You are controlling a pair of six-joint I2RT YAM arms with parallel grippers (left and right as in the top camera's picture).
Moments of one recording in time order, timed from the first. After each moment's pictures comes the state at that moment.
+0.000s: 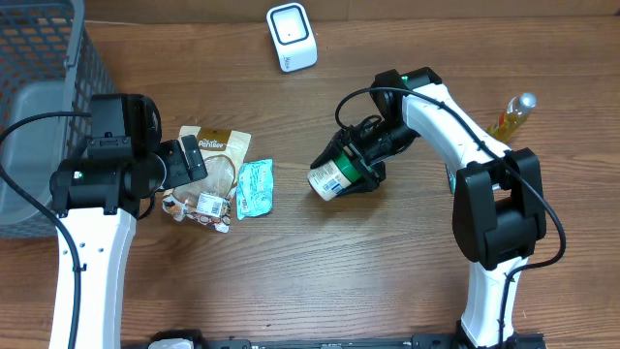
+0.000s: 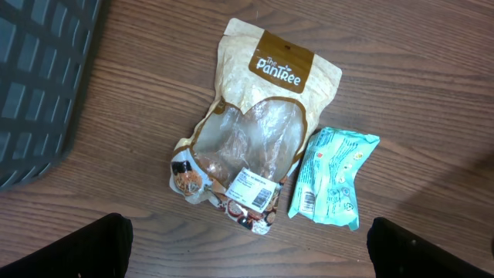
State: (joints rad) left arm 0.03 1.29 1.30 -1.10 -0.03 -0.27; right arm 0.32 2.13 1.68 -1.38 -1.01 0.62
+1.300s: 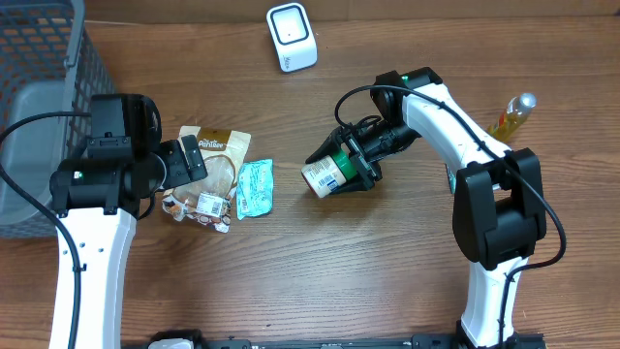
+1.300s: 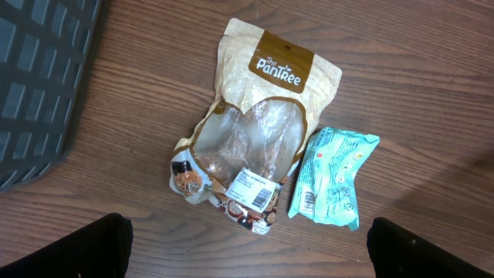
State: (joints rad) left arm 0.03 1.29 1.30 -1.10 -0.03 -0.27; right arm 0.32 2.13 1.68 -1.39 -1.12 0.62
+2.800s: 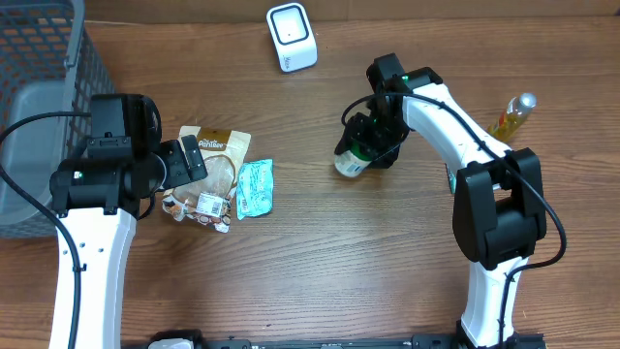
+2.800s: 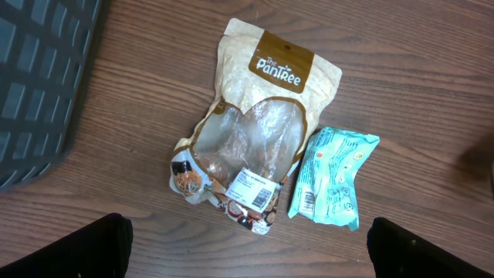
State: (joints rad) left arm 0.03 1.29 1.30 -1.10 -0.03 -0.27; right arm 0.31 2.13 1.69 -1.04 -0.40 0.60
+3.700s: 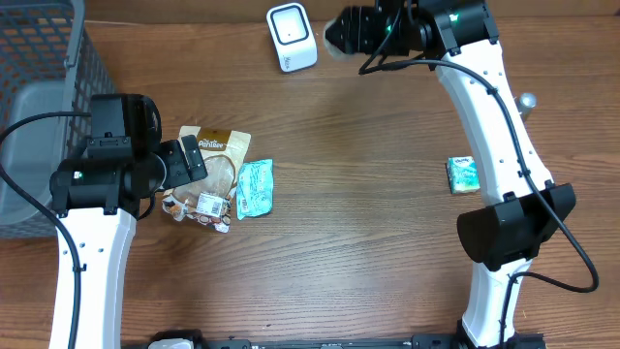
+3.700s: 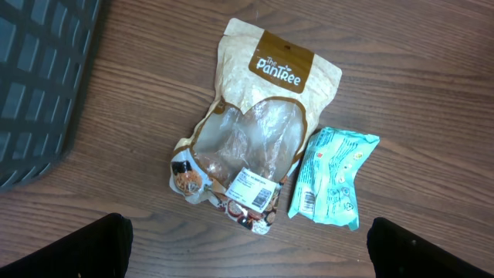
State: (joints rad) left arm 0.03 1.29 1.30 -1.10 -0.03 -0.27; right arm 0.29 2.12 2.33 -1.00 -0.38 0.28
